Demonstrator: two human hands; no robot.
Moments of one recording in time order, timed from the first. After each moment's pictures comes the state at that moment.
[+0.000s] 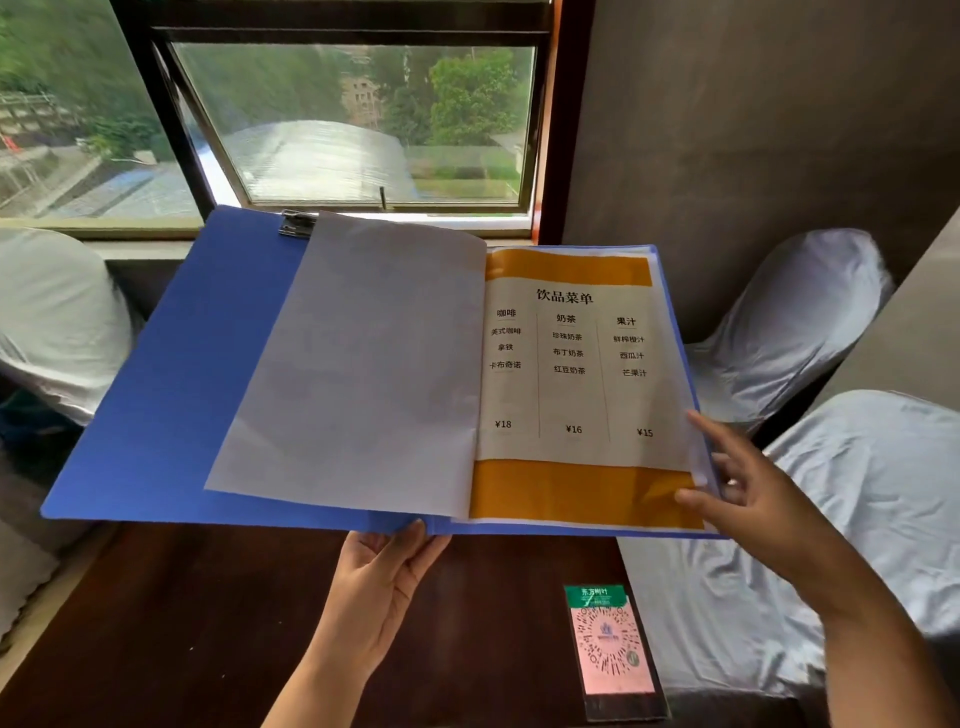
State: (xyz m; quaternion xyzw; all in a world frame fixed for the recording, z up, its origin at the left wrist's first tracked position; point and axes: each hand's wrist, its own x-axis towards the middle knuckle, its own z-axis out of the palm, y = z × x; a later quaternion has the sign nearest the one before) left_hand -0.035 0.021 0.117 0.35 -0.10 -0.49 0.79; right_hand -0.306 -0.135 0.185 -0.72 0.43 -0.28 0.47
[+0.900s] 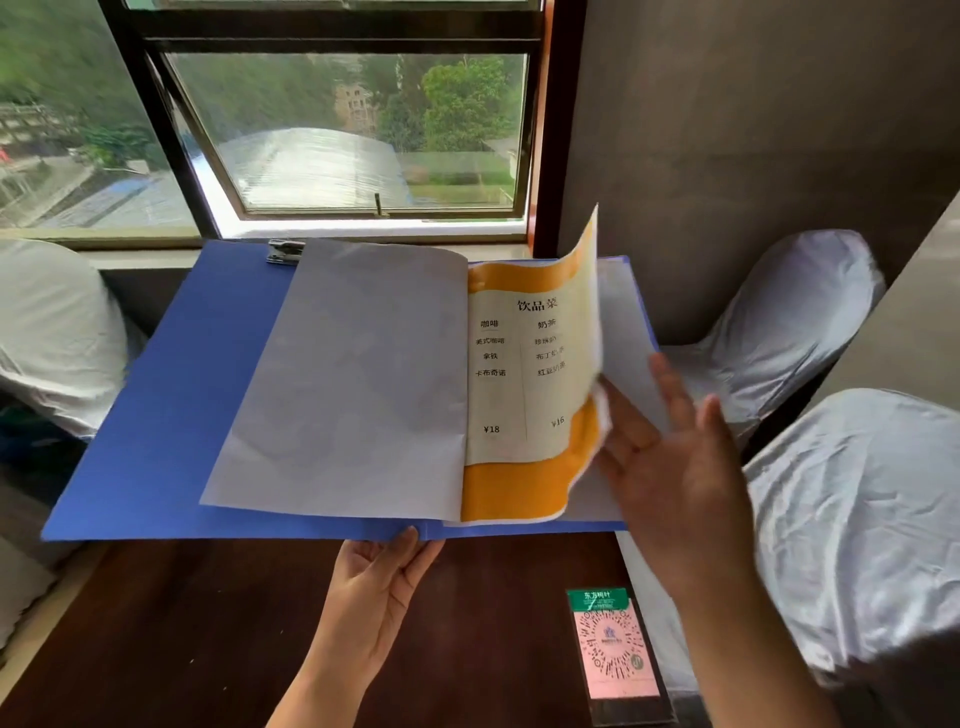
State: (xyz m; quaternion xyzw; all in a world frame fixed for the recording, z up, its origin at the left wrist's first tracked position) left_hand -0.029 0.023 0.114 0.35 -0.11 -0.49 0.79; right_hand -0.222 -0.089 0.216 -0.41 0.17 -0.52 0.73
